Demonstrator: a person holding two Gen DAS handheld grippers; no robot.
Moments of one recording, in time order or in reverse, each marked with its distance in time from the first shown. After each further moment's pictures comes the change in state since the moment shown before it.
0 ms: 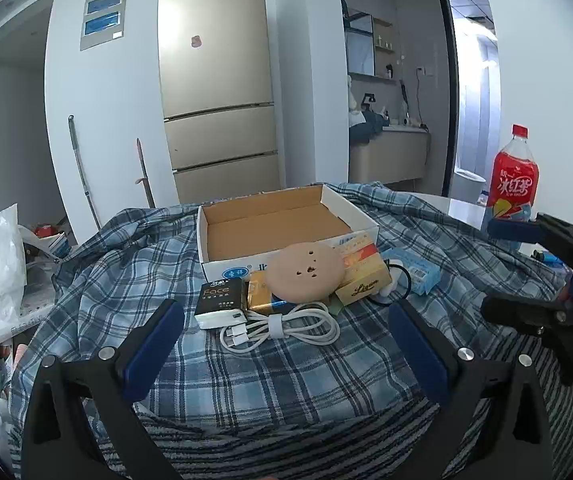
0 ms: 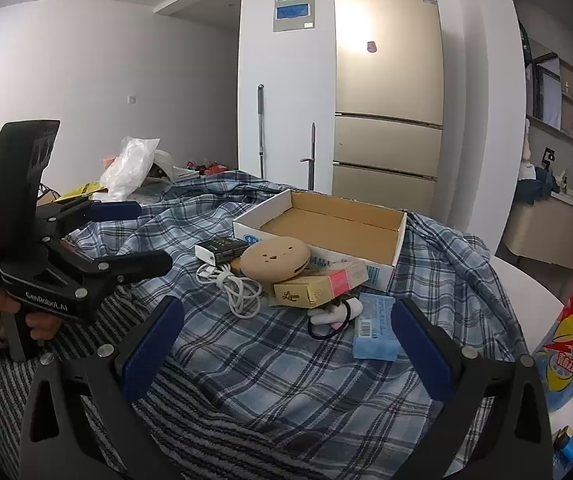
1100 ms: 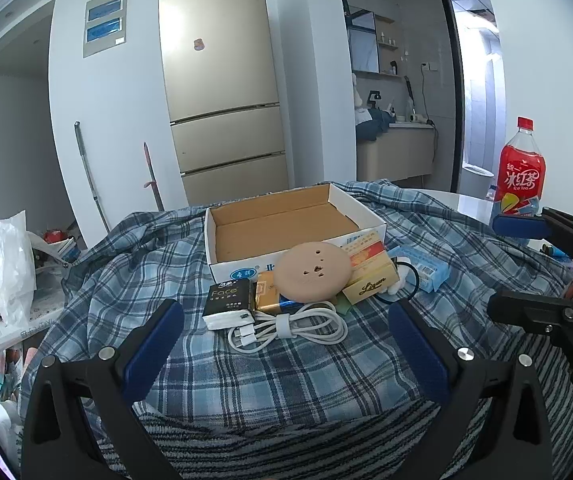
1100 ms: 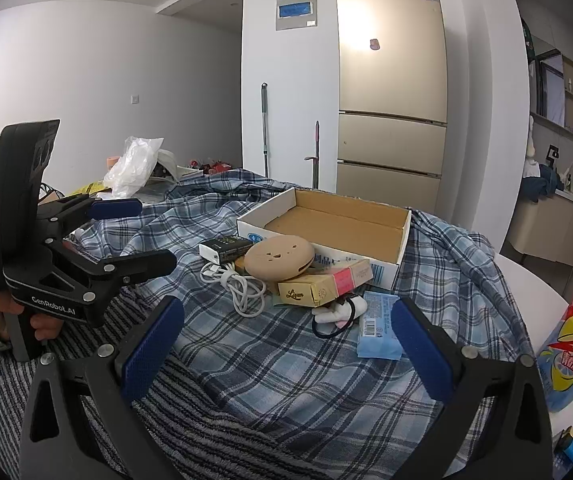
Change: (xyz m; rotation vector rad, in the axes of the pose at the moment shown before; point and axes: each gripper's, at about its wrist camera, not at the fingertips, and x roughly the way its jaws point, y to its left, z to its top) left arm -0.002 -0.001 0.001 0.019 0.005 0.037; right arm 0.001 -0.002 0.000 0.011 0.005 0.018
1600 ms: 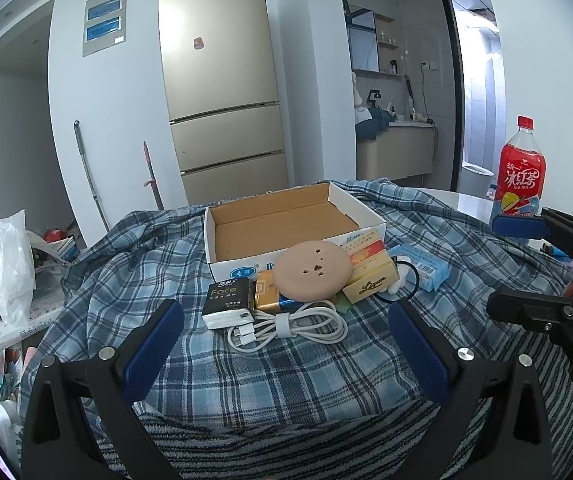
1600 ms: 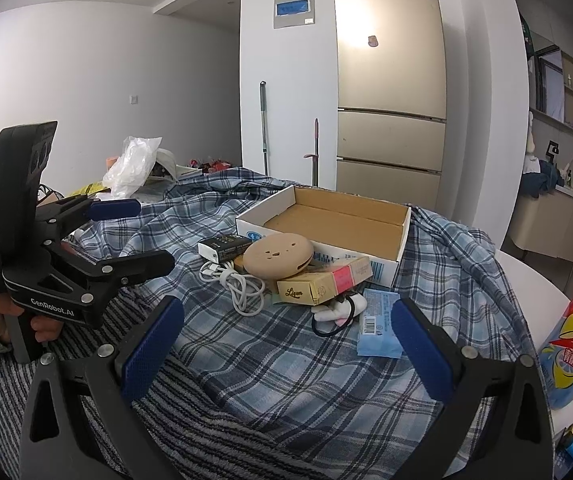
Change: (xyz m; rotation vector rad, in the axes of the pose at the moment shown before) left arm 0.001 0.000 0.000 -0.003 0.005 -0.003; right arm 0.002 -0.003 -0.001 0.011 0.004 0.002
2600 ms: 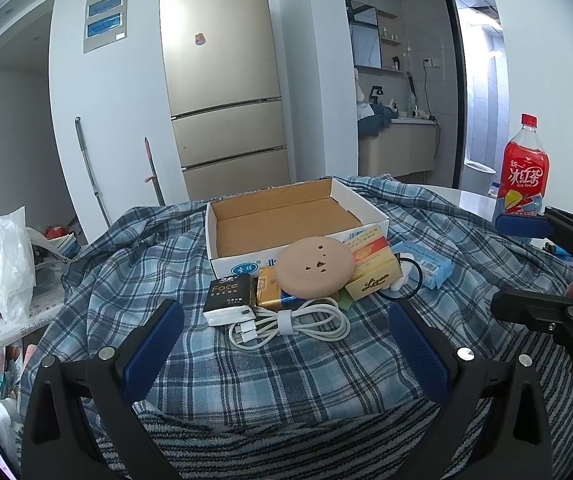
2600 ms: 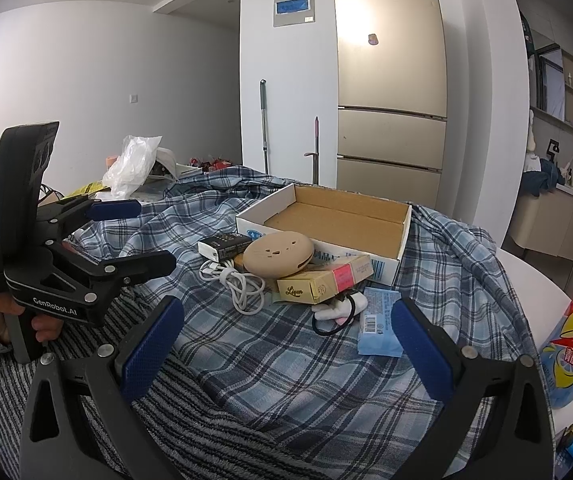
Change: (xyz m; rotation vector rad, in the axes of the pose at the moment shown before) left arm 0.007 0.003 -0.003 -0.002 0.014 0.002; right arm 0.000 0.000 0.000 -0.001 0.006 0.002
